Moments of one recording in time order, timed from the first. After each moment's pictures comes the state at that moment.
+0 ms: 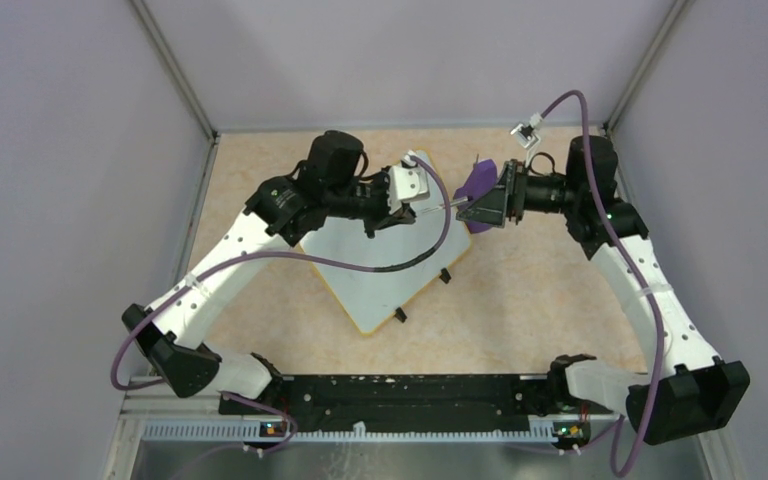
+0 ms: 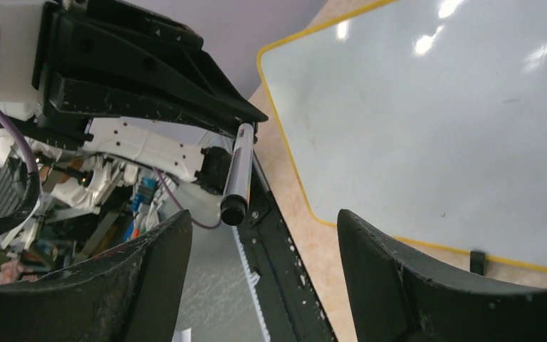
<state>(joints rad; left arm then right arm) -0.72 1.40 1.60 -0.75 0.53 0.54 0.21 1.13 1.18 -0.36 -1.03 0.46</state>
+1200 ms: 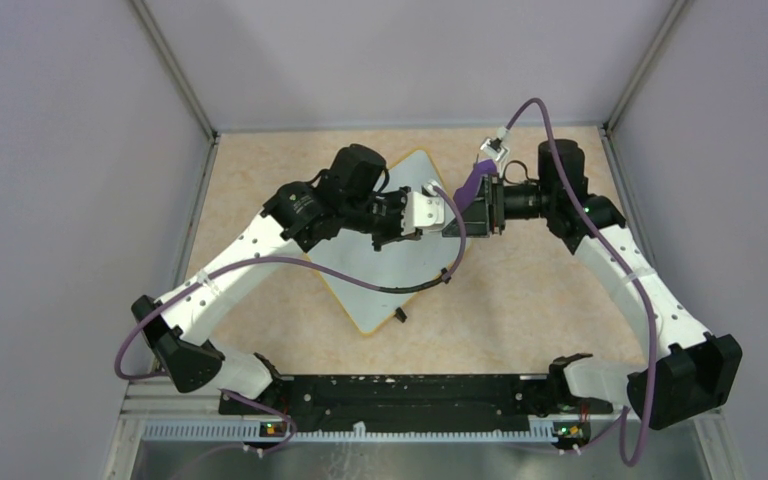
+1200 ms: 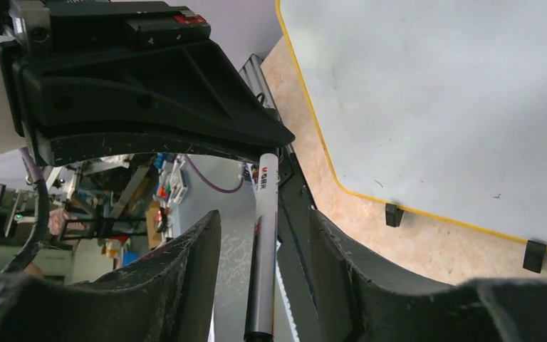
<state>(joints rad) -0.81 1.43 1.60 -0.84 0.47 0.68 0.33 1.21 1.17 -0.46 -1.08 0.41</state>
